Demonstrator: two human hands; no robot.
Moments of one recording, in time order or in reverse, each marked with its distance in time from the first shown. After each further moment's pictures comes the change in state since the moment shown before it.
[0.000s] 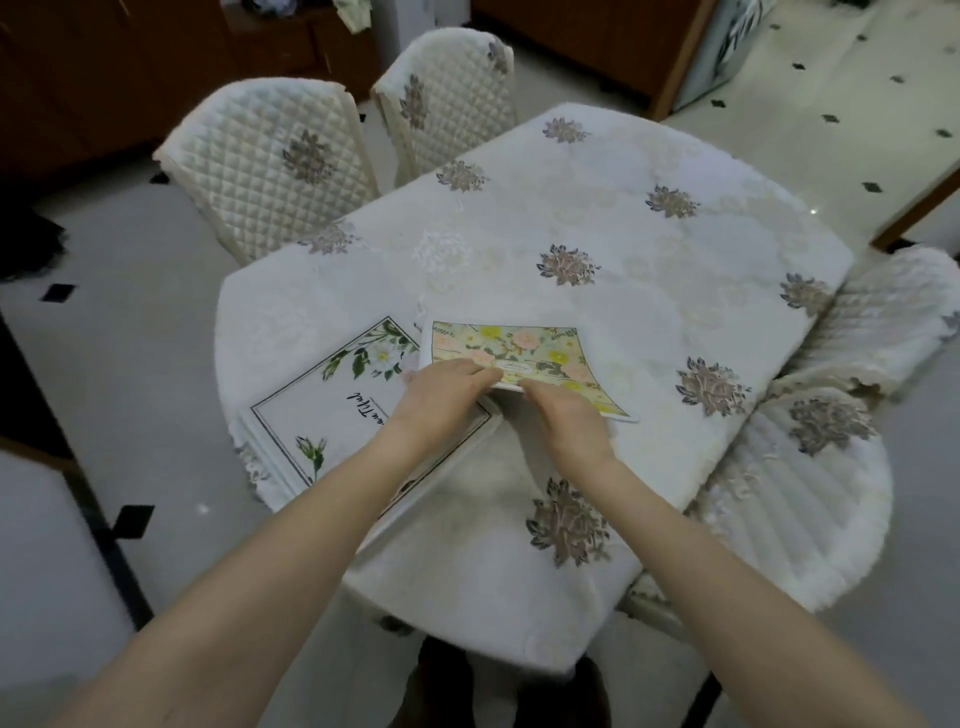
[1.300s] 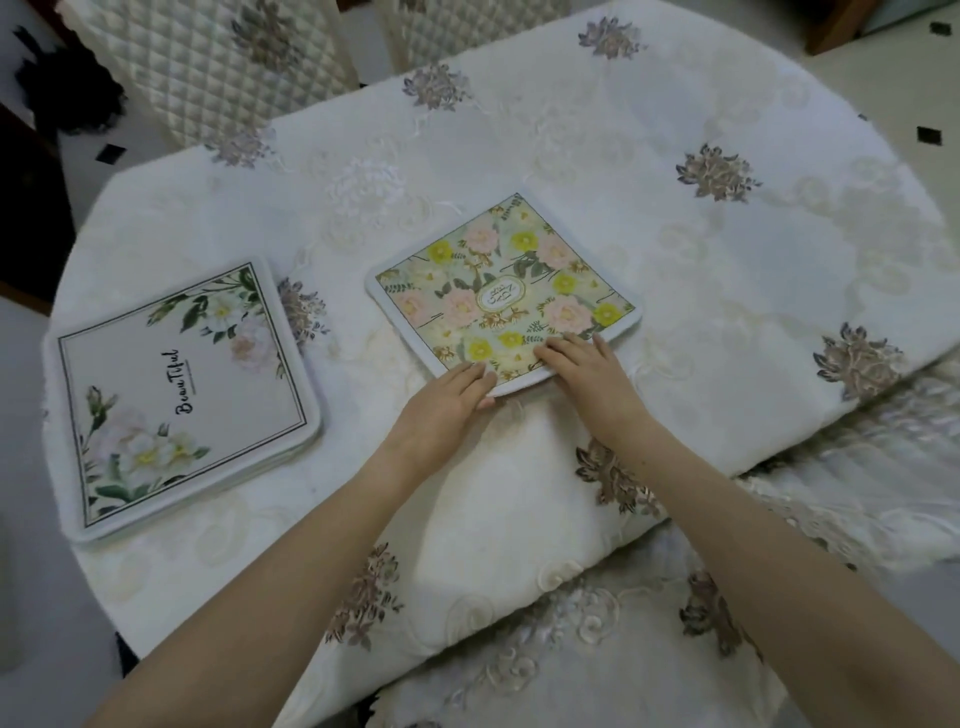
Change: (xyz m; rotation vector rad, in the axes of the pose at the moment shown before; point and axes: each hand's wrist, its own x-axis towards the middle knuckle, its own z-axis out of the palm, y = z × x) left_hand 0.201 0.114 0.172 -0.151 -0.023 -0.474; right_hand 0.127 0.350 -0.002 -0.137 -0.370 -0.339
